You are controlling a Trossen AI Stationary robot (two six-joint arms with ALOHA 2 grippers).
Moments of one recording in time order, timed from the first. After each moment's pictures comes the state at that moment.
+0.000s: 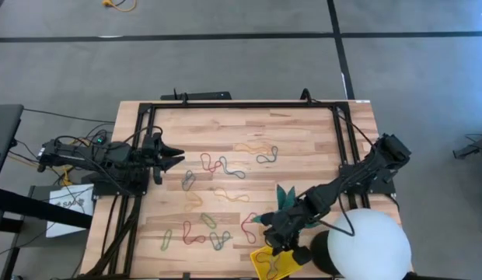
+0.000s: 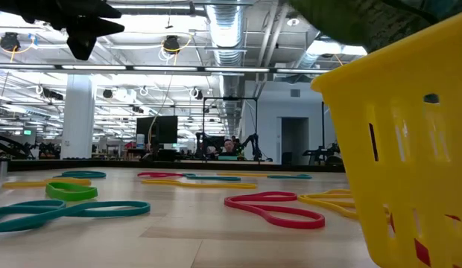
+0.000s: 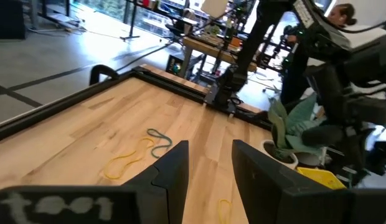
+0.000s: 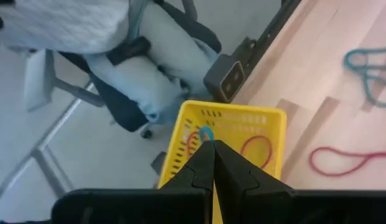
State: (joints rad) left arm -0.17 0.35 0.42 -0.17 -0.36 -0.37; right arm 0.55 1.69 1.21 -0.31 -0.37 0.09
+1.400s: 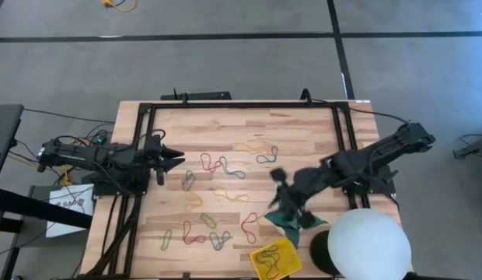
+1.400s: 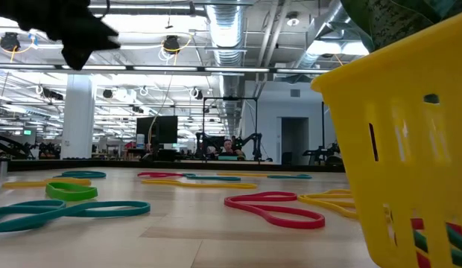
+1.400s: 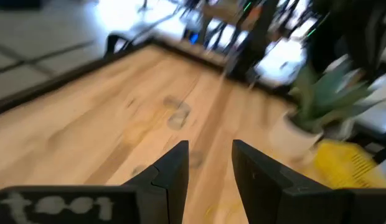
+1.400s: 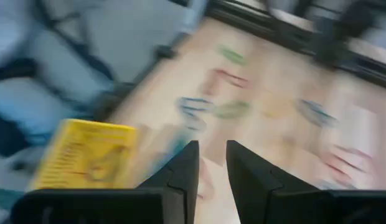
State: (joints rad) left arm -0.17 0.37 0.42 -0.32 -0.38 -0.43; right arm 0.39 1.34 1.21 -0.52 -0.04 -0.19
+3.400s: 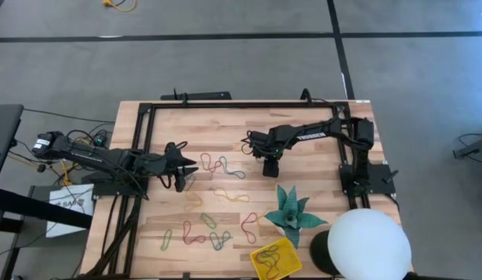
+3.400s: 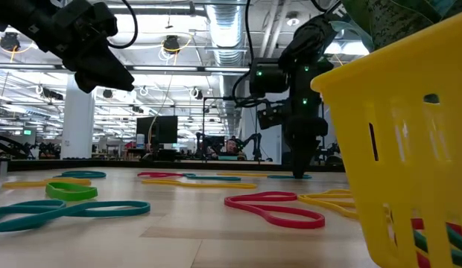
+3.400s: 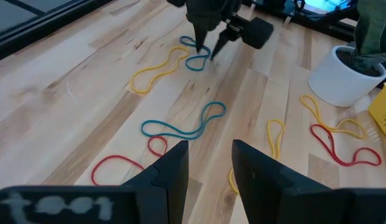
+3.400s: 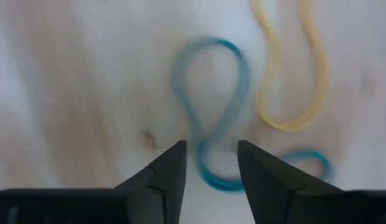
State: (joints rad) left arm -0.17 0.74 0.42 -0.21 -0.38 -0.46; right arm -0.22 1.94 1.22 -0.74 0.02 -0.11
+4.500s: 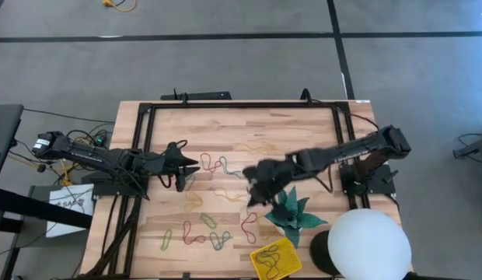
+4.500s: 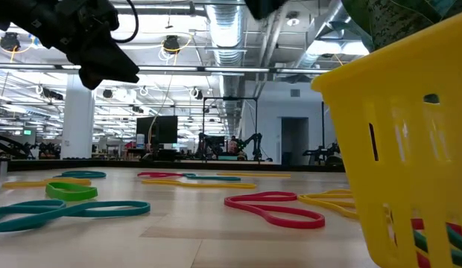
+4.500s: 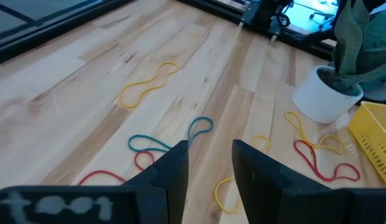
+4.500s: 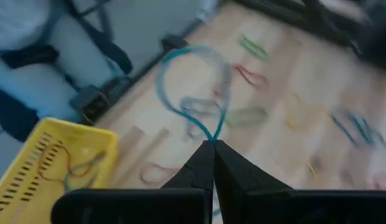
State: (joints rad) left arm -0.17 0.73 0.42 -0.14 -0.36 -0.46; right arm 0.25 1.64 1.34 -0.41 -0.31 -0.33
